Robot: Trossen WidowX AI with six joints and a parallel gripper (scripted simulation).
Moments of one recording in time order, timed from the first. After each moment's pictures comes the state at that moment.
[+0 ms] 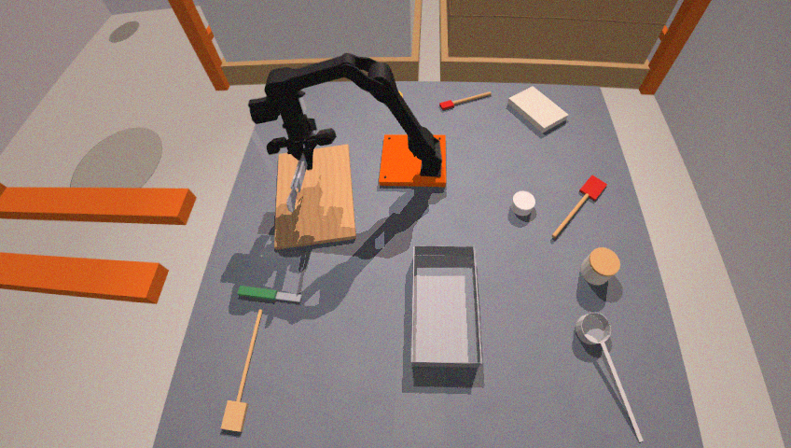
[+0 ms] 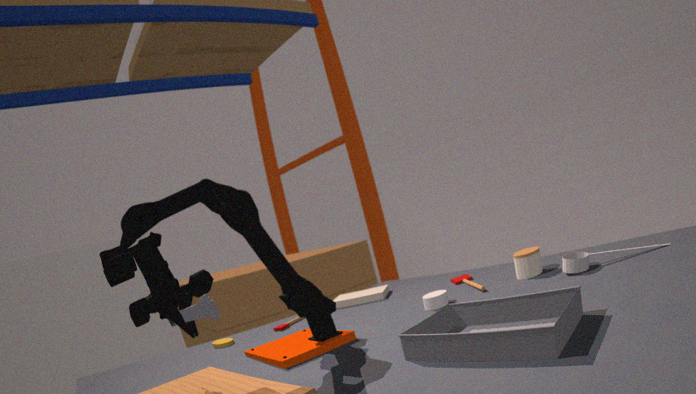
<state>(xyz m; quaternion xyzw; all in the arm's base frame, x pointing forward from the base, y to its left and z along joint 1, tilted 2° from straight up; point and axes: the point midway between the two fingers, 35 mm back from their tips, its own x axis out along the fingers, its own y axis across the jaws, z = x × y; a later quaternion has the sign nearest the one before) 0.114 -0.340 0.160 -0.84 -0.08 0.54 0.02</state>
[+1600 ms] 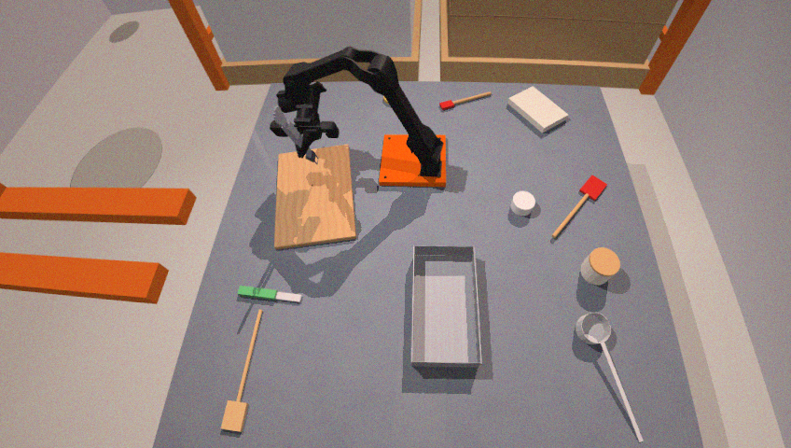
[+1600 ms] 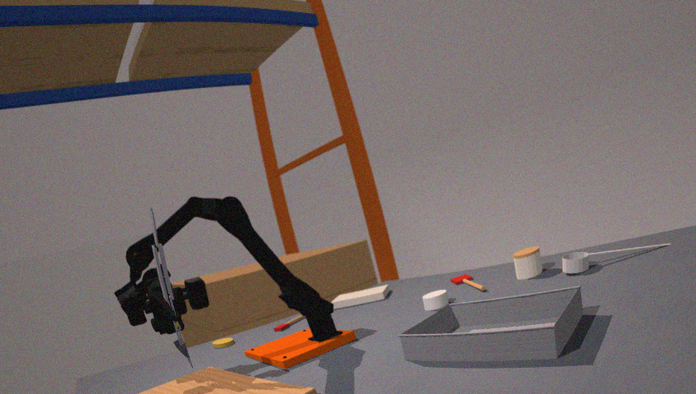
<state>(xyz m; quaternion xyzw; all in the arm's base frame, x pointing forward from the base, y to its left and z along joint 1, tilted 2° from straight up) 0.087 -0.354 0.180 -0.98 0.00 0.20 -0.02</state>
